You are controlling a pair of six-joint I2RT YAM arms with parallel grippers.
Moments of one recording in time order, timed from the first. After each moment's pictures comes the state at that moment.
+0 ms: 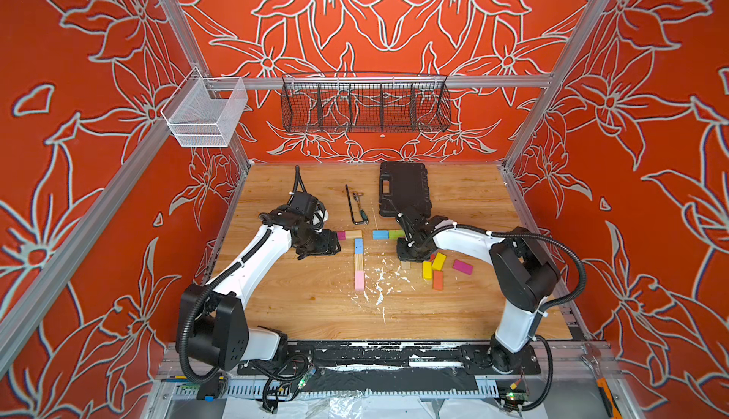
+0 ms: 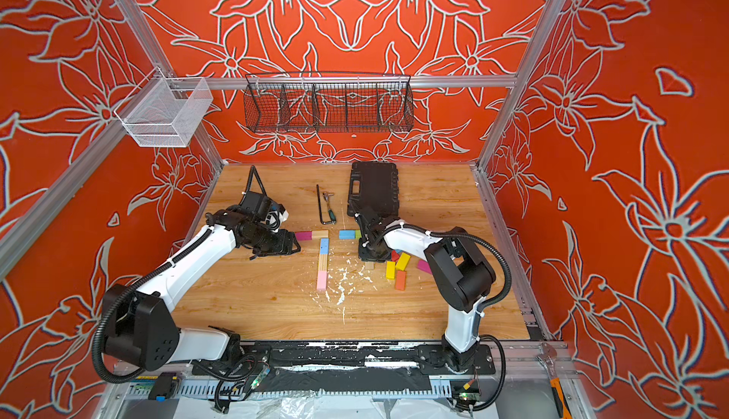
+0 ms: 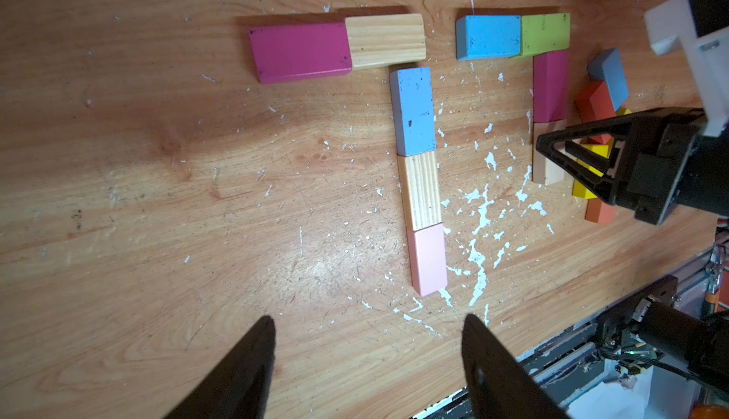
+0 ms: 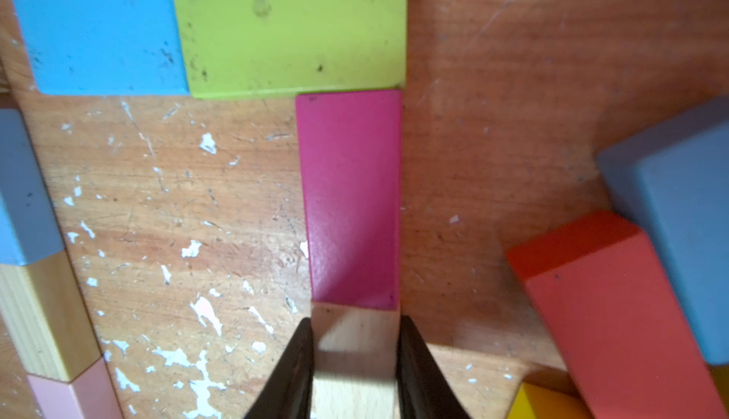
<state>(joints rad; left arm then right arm) -0.21 1.38 1.07 -0.91 0.32 -0.24 0.63 1.82 1.15 -0.61 -0.04 0.67</state>
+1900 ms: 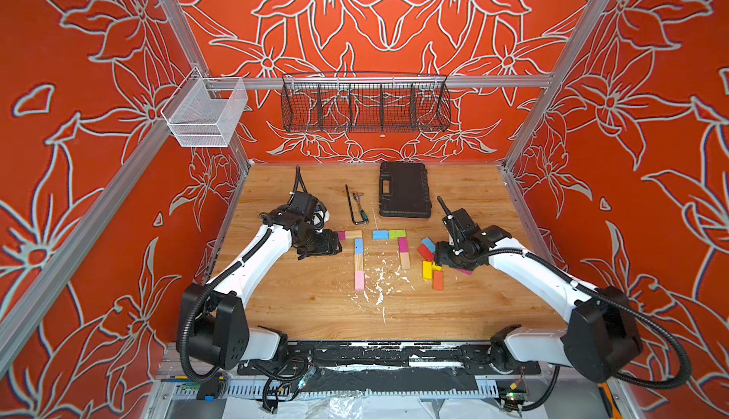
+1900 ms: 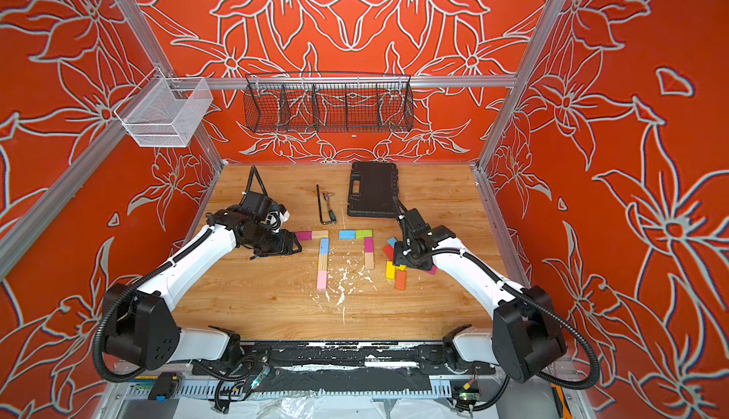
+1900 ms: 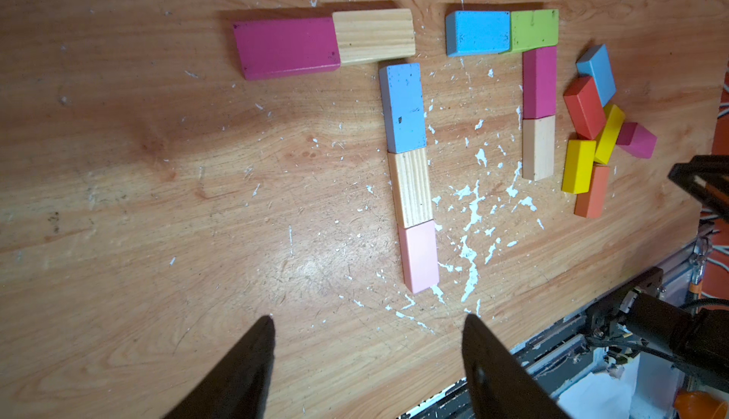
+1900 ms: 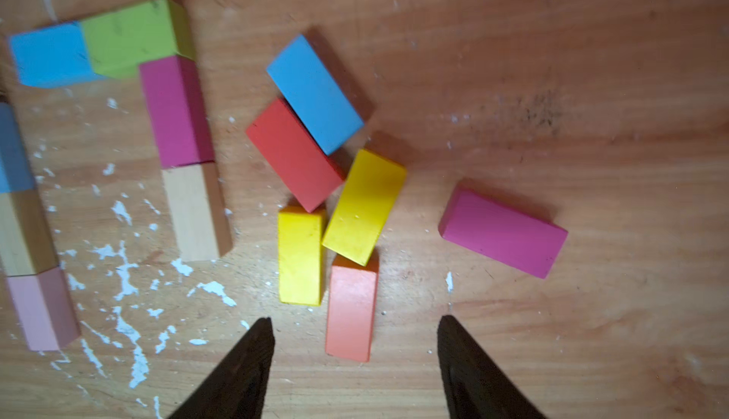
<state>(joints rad) -0.21 1.38 1.07 -0.91 0.35 -0.24 0.43 1.31 0.87 -0.83 0.04 0.58</state>
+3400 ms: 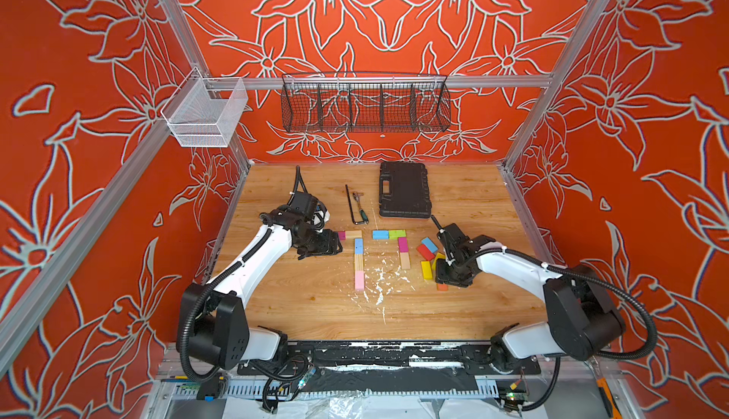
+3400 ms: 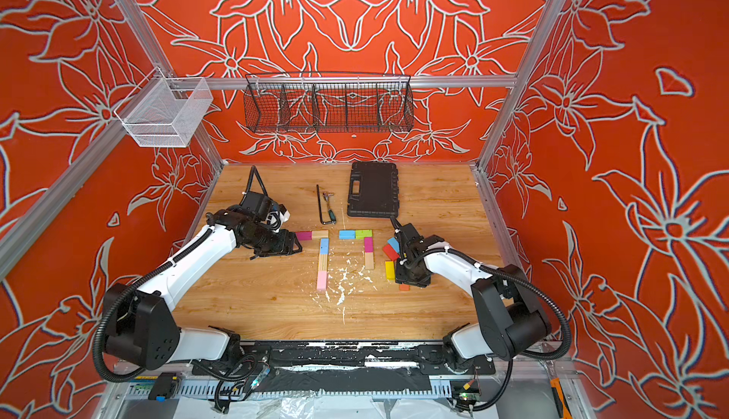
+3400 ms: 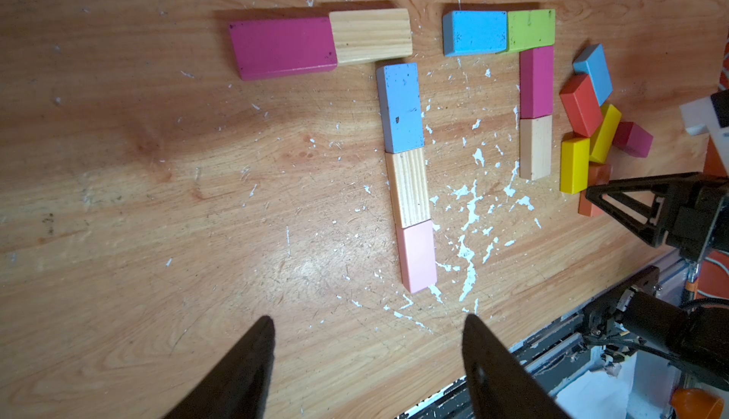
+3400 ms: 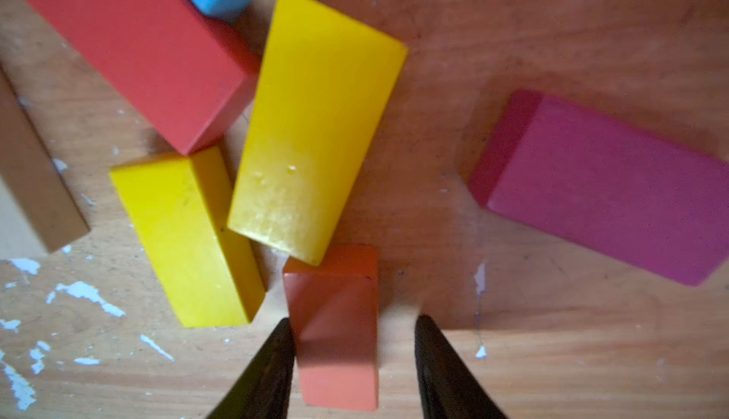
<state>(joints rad) -0.21 1.38 1.07 -0.91 0.35 -0.24 0.43 1.43 0.75 -0.75 -0.03 0.60</state>
